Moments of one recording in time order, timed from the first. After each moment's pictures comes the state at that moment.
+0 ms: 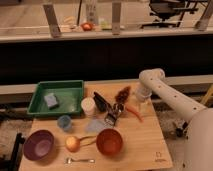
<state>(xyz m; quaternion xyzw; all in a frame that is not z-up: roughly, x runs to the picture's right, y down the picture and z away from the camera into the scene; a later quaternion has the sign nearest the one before) 0.213 0.084 0.915 -0.29 -0.12 -0.13 0.94</state>
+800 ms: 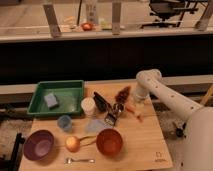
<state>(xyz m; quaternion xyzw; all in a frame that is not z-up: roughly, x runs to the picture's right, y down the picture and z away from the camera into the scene) 0.195 0.098 0.917 -0.31 -0.08 -0.03 0.95</state>
